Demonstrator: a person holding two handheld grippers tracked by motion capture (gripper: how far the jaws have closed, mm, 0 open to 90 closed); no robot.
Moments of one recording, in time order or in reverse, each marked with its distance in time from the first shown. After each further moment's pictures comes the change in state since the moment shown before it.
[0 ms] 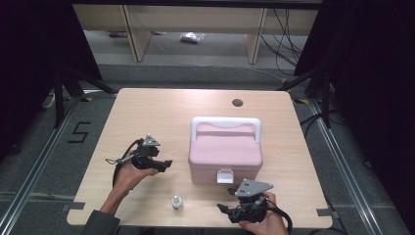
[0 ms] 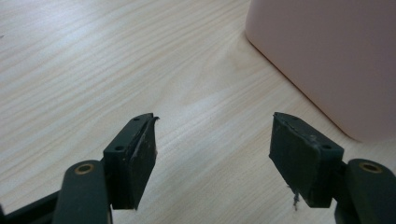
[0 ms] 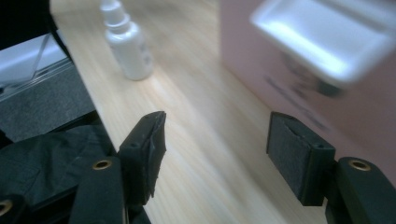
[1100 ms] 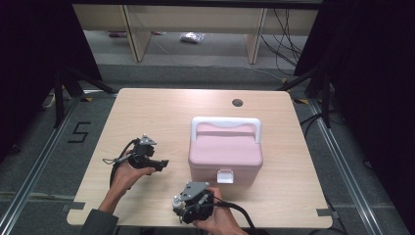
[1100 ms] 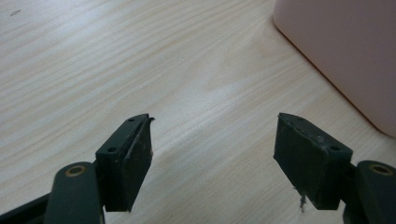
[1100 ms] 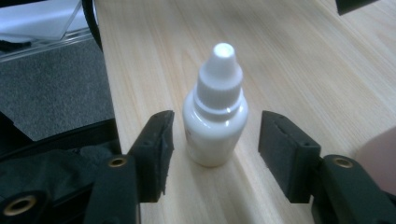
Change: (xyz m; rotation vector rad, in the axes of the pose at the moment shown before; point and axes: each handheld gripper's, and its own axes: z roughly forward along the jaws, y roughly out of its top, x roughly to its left) left arm 0.011 -0.007 0.004 0.007 0.031 -0.057; right arm 0.053 0.050 0.103 0.062 0.117 -0.196
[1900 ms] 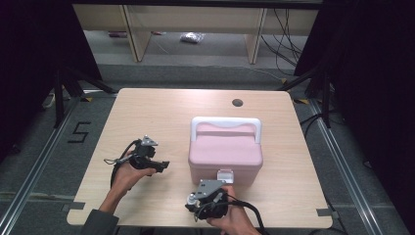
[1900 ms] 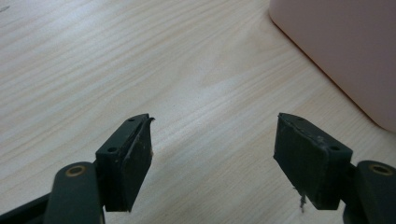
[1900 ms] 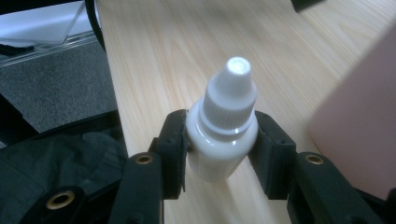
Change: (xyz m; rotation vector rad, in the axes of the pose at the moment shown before) left arm -0.002 -0.001 0.003 0.013 -0.007 0.004; right arm -0.015 -0.018 -0.042 0.002 -0.014 0.019
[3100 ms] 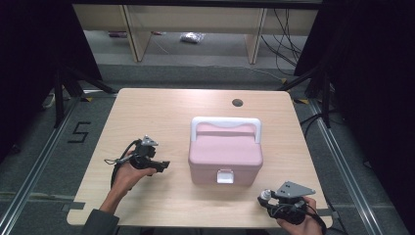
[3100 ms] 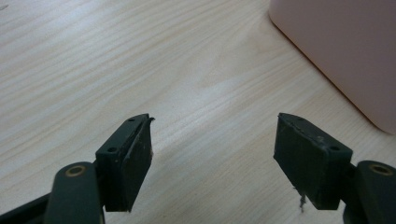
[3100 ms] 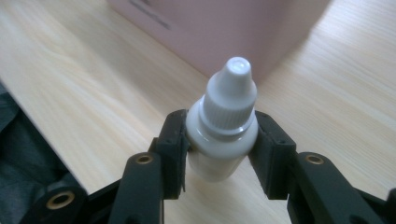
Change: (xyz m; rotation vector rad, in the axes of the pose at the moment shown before) left arm -0.001 0.000 0.001 0.002 -0.006 0.002; right arm -0.052 -0.122 -0.131 -0.008 -0.339 0.321
